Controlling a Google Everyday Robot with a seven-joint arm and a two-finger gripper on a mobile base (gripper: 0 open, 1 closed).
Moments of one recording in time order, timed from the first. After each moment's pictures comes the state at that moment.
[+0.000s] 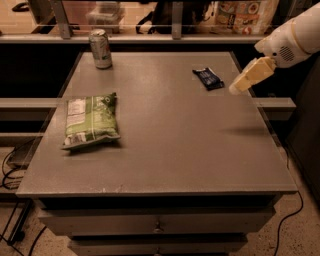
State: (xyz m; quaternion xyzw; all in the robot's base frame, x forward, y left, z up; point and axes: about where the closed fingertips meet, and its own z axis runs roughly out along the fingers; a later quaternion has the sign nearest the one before) arm 0.640 -0.217 0.939 -0.48 0.80 0.09 0.35
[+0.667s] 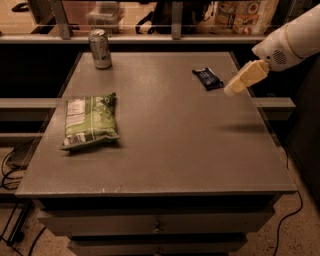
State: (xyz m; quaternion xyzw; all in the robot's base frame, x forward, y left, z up) arm 0.647 -0.212 0.931 -0.46 0.81 0.09 0.35
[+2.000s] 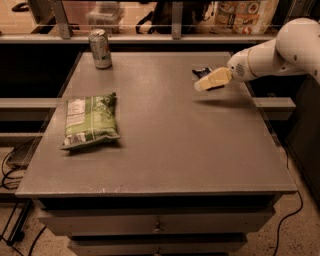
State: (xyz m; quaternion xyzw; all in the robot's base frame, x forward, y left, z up) arm 0.739 -0.173 0.866 -0.34 0.82 0.16 0.42
